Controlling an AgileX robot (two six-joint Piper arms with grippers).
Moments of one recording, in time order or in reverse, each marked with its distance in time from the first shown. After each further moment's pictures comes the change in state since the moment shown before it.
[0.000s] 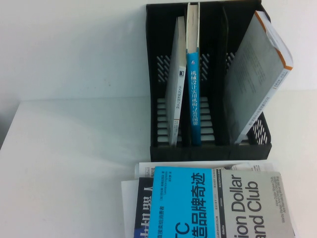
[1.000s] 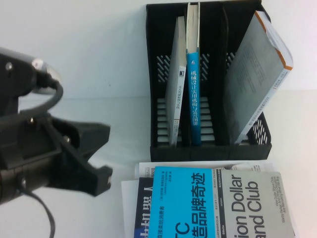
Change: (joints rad) right arm 0.000 0.000 0.000 -0.002 0.000 0.000; left arm 0.002 -0.562 1.130 -0.097 -0.499 -0.131
